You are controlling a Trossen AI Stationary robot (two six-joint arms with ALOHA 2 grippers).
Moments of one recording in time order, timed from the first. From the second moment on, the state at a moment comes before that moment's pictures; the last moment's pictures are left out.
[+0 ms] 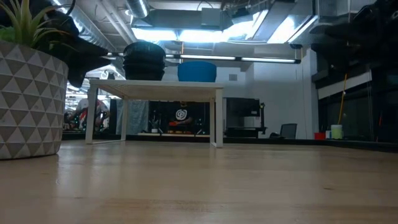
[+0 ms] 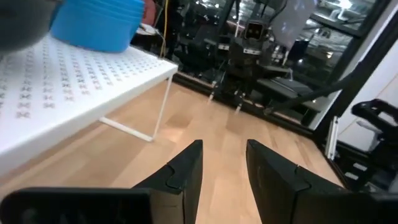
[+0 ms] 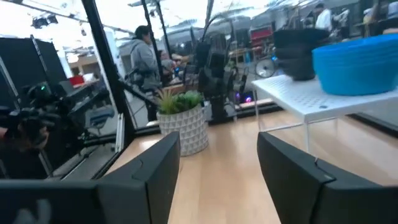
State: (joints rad) left arm -0.06 0.20 0.01 0.16 -0.23 -0.39; right arm 0.01 0.05 0.01 0.16 0.00 0.21
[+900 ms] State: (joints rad) left arm -0.25 0.19 0.01 0.07 -0.54 -0.41; right arm -0.07 0.00 0.01 0.08 0.01 0.21
